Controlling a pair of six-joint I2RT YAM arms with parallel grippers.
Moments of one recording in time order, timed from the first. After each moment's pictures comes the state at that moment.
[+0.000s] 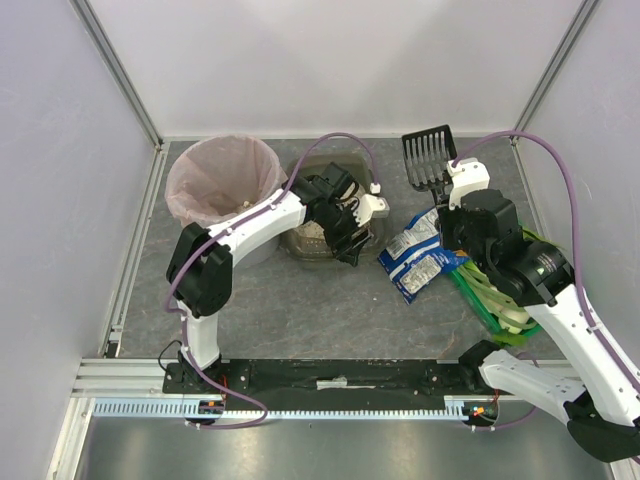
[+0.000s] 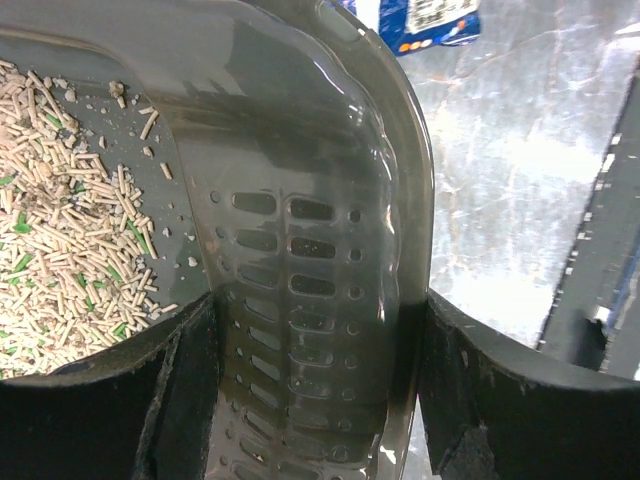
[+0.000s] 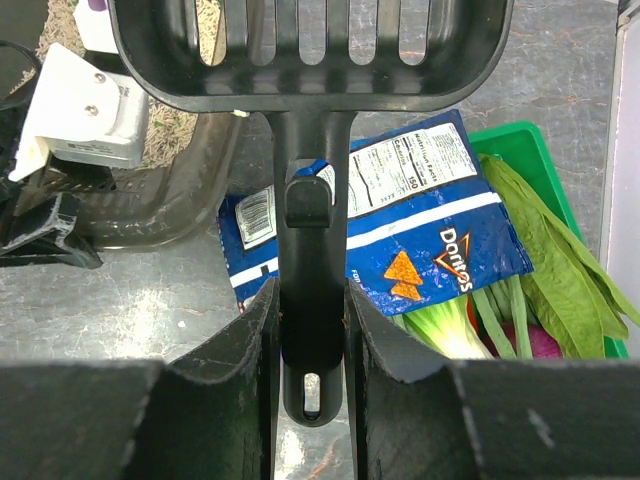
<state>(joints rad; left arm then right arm) -0.74 1.92 1.60 -0.78 0.49 0.43 0.59 0.93 1.25 -0.87 0.38 0.12</state>
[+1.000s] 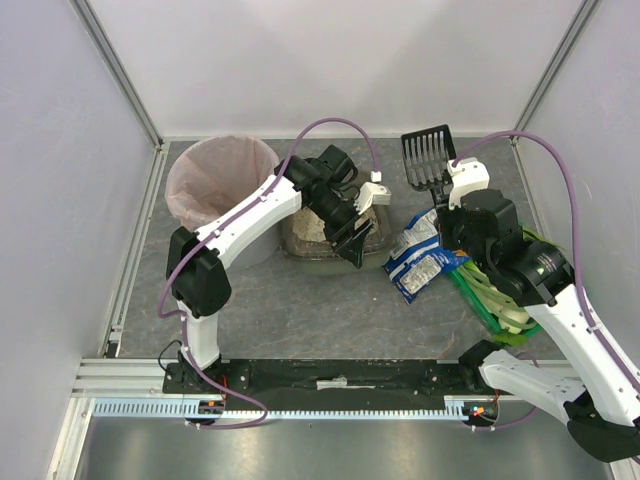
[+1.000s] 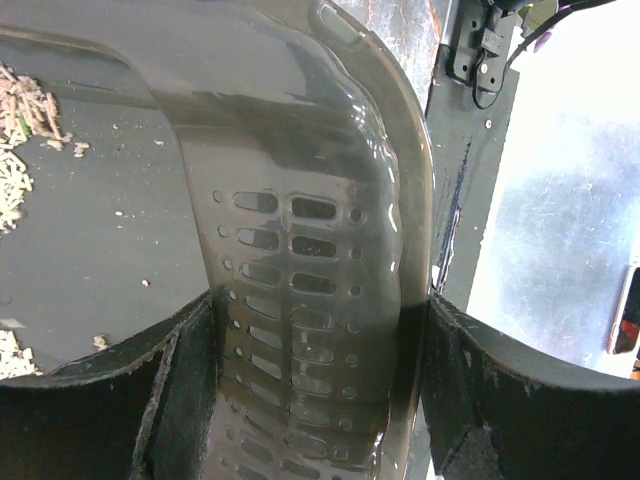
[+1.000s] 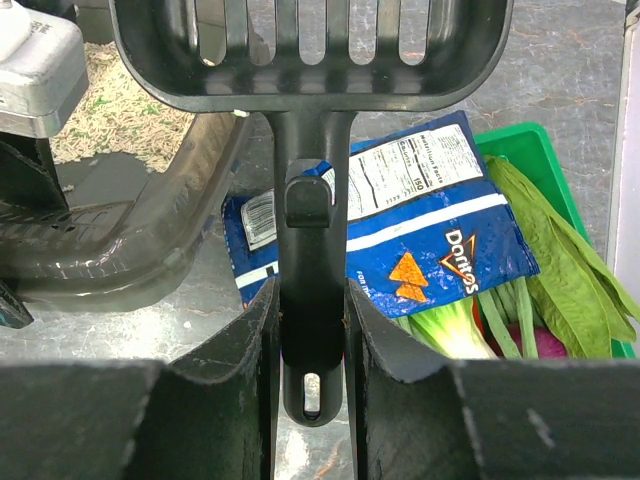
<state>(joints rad) -0.74 1.92 1.85 -1.13 0.71 0.35 0.59 0.92 1.25 -0.86 0.37 0.13</state>
